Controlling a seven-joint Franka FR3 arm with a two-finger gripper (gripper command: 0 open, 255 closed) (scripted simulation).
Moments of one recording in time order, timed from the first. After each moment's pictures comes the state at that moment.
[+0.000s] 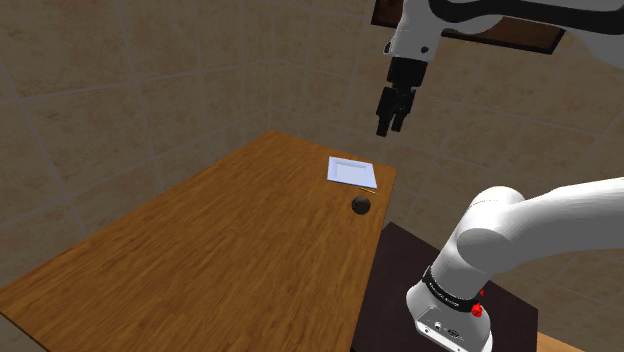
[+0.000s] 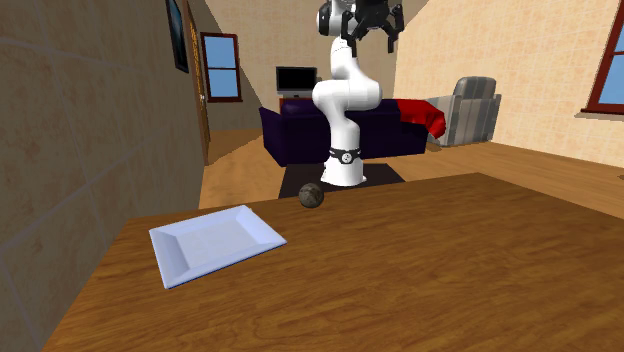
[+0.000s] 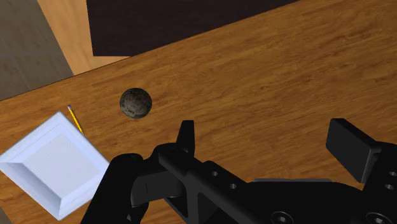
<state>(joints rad) -0.01 -0.80 -0.01 -2.33 0.10 1.45 -0.06</state>
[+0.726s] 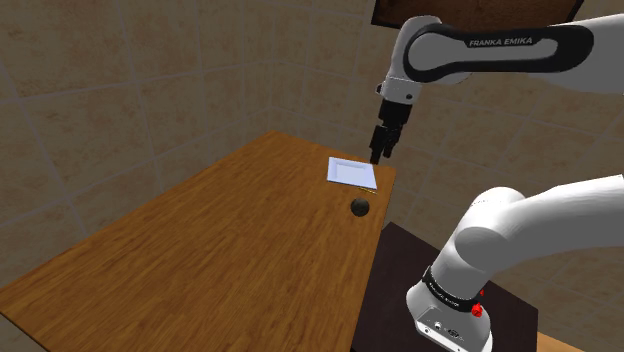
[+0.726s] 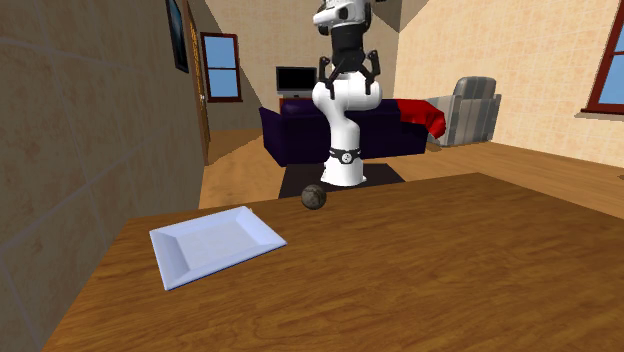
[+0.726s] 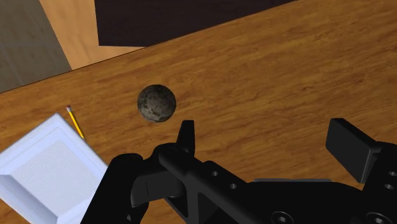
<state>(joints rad) -0.05 -0.76 -0.12 -2.57 0.03 1.72 -0.20</state>
